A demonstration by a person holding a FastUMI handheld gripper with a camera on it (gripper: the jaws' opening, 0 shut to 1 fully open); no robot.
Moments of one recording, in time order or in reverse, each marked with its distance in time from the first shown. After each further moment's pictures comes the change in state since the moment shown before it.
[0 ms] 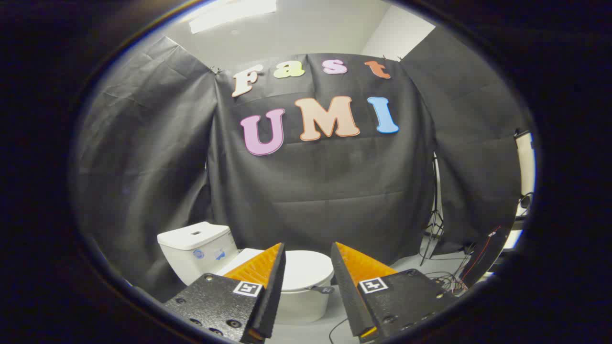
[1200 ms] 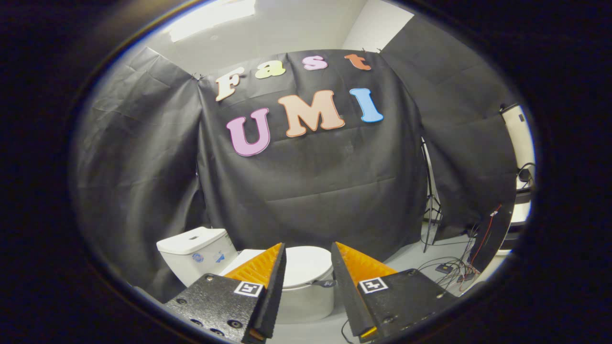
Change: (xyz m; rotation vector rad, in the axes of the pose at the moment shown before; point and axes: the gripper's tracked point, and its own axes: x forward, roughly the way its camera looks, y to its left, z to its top) arm 0.002 -0.015 -0.022 0.109 0.017 -0.020
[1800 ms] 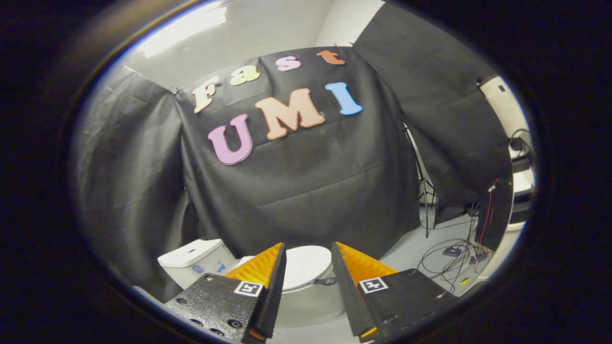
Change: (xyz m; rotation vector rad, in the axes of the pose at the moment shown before) arm 0.011 -0.032 -0.018 0.194 -0.016 -0.056
